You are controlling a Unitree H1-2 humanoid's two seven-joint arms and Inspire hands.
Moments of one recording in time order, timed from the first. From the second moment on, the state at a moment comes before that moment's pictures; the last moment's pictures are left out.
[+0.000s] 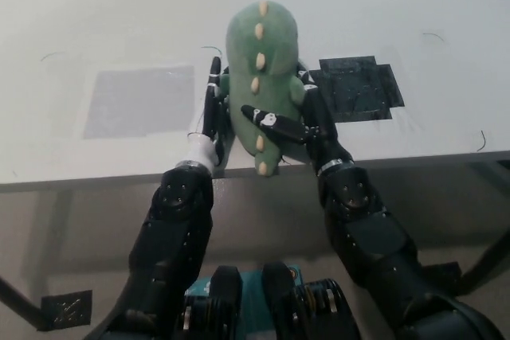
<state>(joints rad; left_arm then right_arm) -0.78 -0.06 0.12 0.90 -0.11 -0.18 0.02 -0.87 0.10 0.11 1.08 0.05 -0.33 -0.10</state>
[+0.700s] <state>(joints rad) -0.76 0.00 0.22 0.81 -0.19 -0.05 0.02 -1.04 0.16 0.16 1.27 0.02 -0.29 -0.10</state>
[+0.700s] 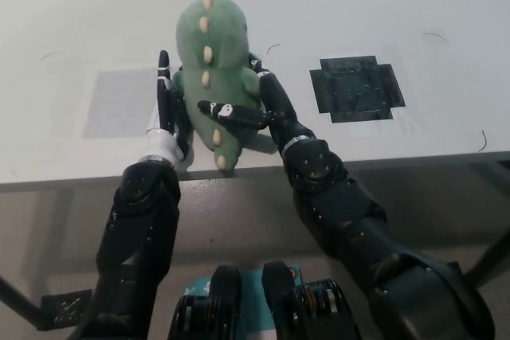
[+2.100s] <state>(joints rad) -0.70 0.12 0.30 0.71 -0.29 0.02 0.01 -1.15 0.27 0.21 1.33 -0.06 -0.19 -0.08</state>
